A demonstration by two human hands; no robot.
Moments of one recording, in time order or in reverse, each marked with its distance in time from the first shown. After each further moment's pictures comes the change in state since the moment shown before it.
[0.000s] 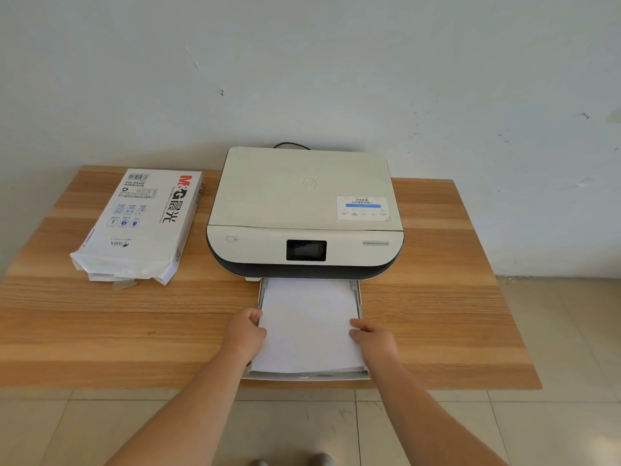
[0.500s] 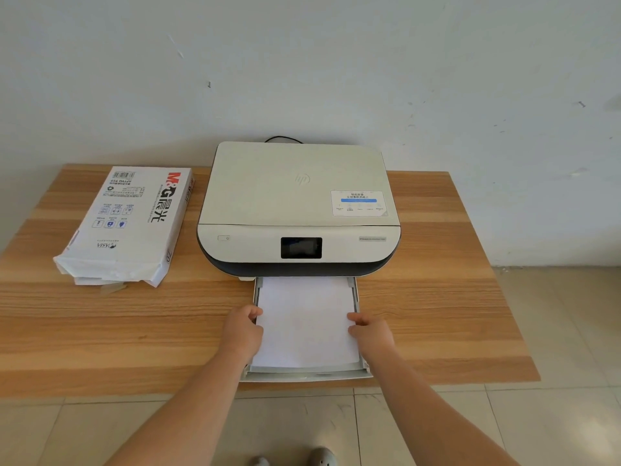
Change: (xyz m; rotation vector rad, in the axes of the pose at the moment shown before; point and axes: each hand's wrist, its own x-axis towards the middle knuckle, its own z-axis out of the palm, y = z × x) left_hand 0.012 -0.001 0.008 0.082 0.065 0.106; right_hand 0.011 -0.007 0.001 -0.159 -0.022 -0.066
